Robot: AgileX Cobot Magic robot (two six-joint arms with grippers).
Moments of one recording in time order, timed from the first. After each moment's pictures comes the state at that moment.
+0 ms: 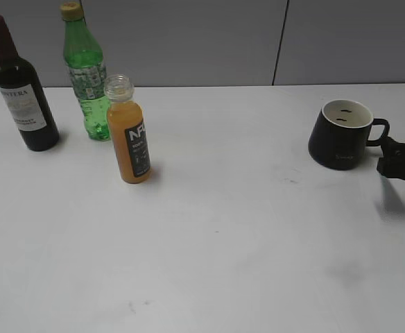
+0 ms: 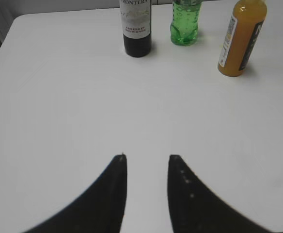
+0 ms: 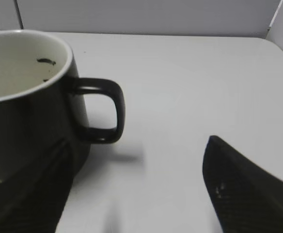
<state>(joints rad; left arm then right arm) -0.07 -0.01 -0.49 -0.08 1.09 0.19 -0.05 1.98 -0.43 0.12 -1.21 -0.08</state>
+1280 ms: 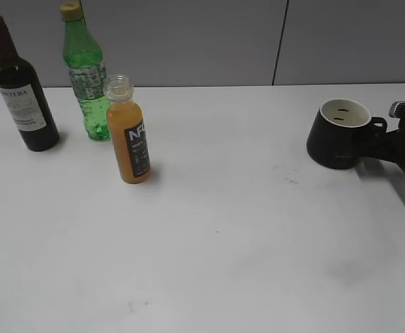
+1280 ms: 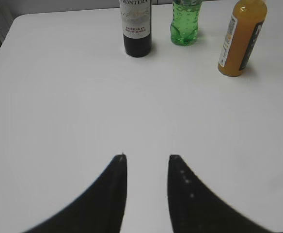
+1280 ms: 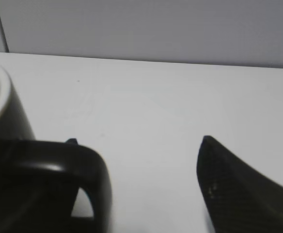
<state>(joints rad) -0.07 -0.01 -0.49 -0.08 1.09 0.19 -0.09 2.26 -0.79 -0.01 -1.21 -0.07</state>
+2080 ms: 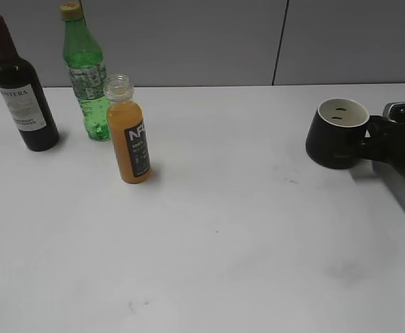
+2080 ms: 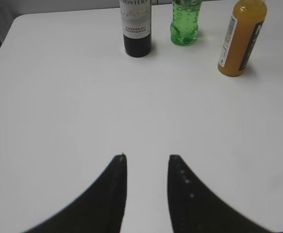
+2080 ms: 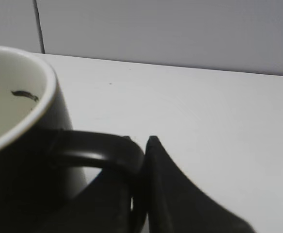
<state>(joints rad) -0.07 -0.01 -0.49 -0.08 1.09 0.19 -0.09 2.27 -0.79 -0.10 -1.22 -0.05</state>
